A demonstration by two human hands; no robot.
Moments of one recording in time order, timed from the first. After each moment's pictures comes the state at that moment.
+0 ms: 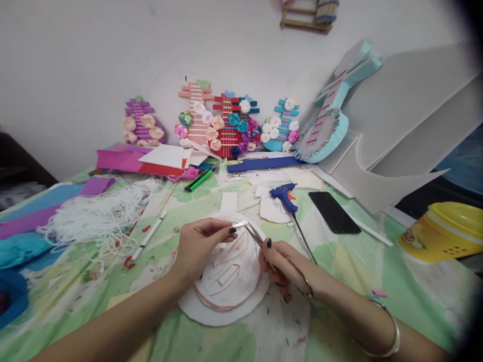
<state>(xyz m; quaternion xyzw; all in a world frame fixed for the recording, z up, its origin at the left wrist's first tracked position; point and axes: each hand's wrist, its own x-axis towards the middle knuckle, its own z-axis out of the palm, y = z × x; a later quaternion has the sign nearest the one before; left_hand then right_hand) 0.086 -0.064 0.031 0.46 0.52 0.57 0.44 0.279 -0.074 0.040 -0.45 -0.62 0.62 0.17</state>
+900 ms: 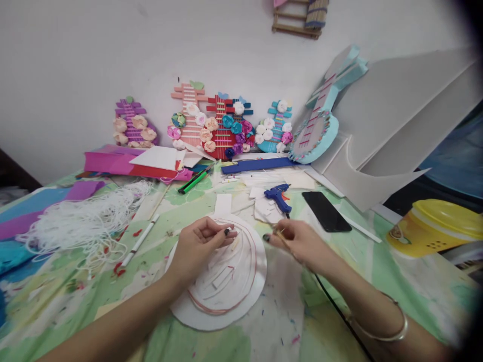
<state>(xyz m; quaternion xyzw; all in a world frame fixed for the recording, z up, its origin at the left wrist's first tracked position) 0.090 -0.066 0.032 0.46 0.48 0.54 0.51 0.312 -0.047 0.049 -0.58 -0.73 0.30 0.20</state>
